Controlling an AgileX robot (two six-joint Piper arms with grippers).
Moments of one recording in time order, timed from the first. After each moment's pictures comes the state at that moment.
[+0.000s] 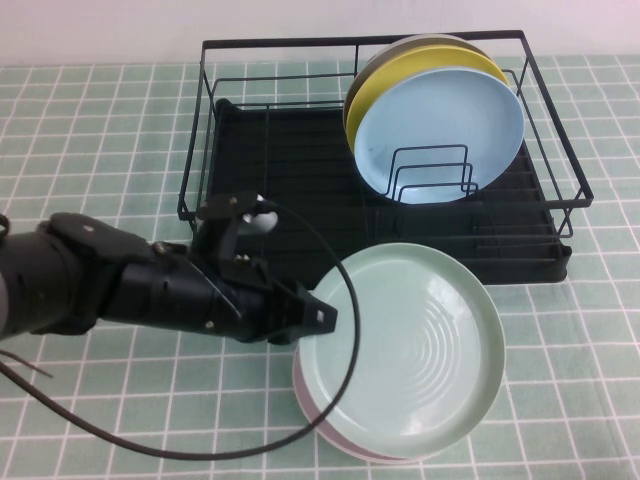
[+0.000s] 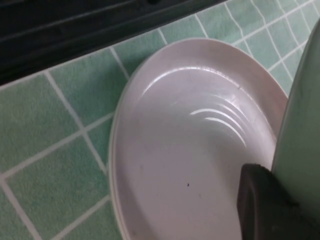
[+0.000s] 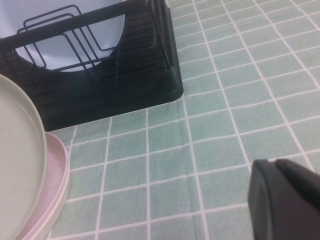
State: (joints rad) right arm 0.04 -0.01 0.03 0.21 0.36 0.09; left arm -0.42 1.63 -0.88 -1.28 0.65 1.15
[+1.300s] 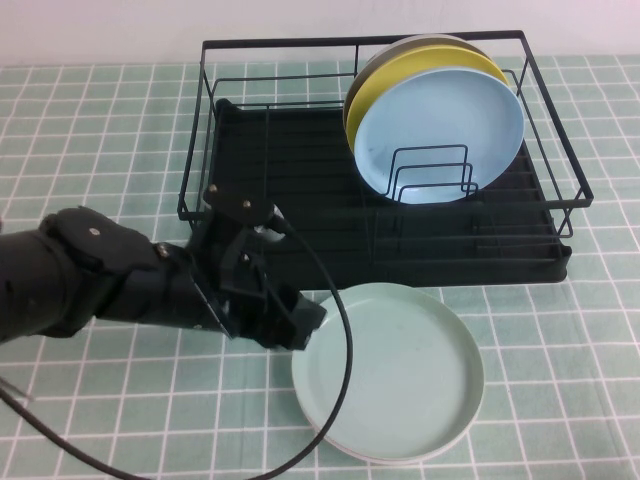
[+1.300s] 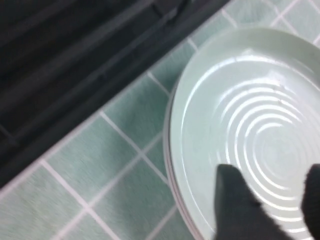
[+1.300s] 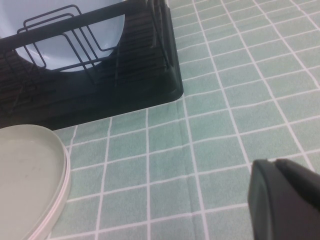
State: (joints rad) right arm 0.04 -0.01 0.03 0.21 0.36 0.09; left arm -0.46 1.59 -0.88 -1.09 0.51 1.26
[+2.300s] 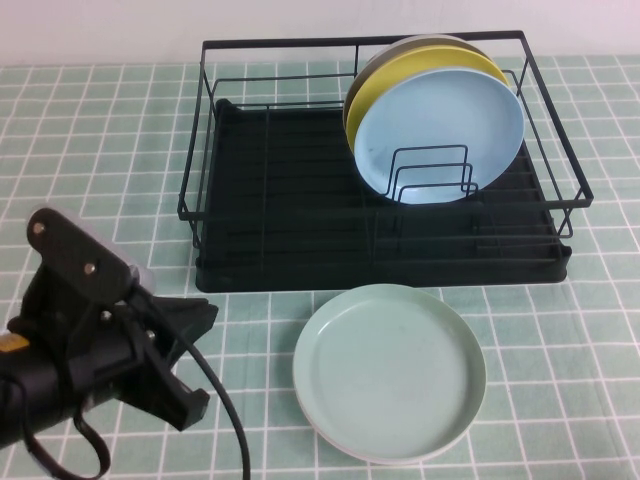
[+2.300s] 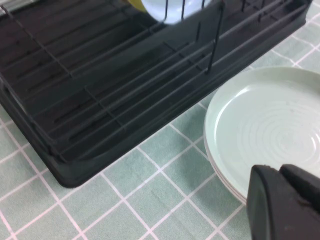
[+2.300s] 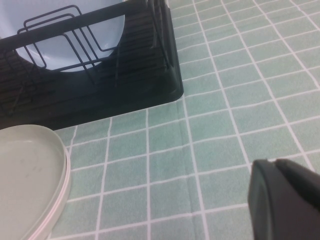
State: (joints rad) right arm 0.04 -0.01 0.03 0.21 0.36 0.09; left arm -0.46 0.97 -0.54 -0.90 0.27 1.15
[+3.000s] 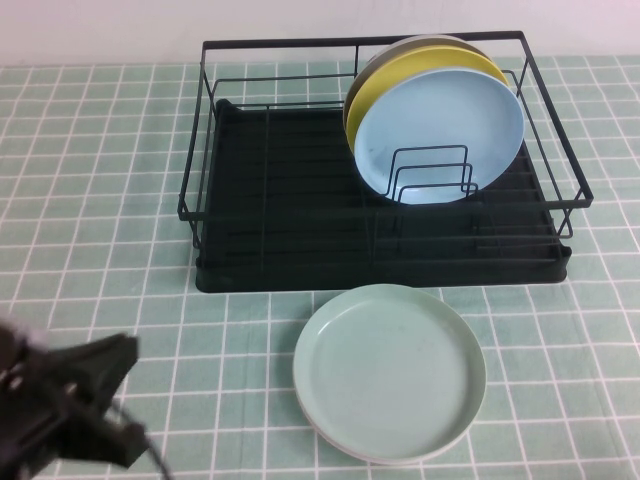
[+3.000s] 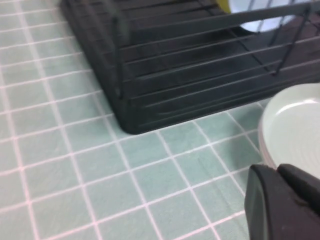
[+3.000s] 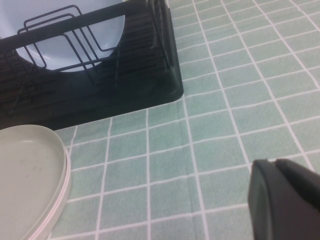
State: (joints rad) right arm 0.04 -0.01 0.03 0.21 0.36 0.09; left arm -0.46 0.74 -0.32 -0.47 0.08 0.48
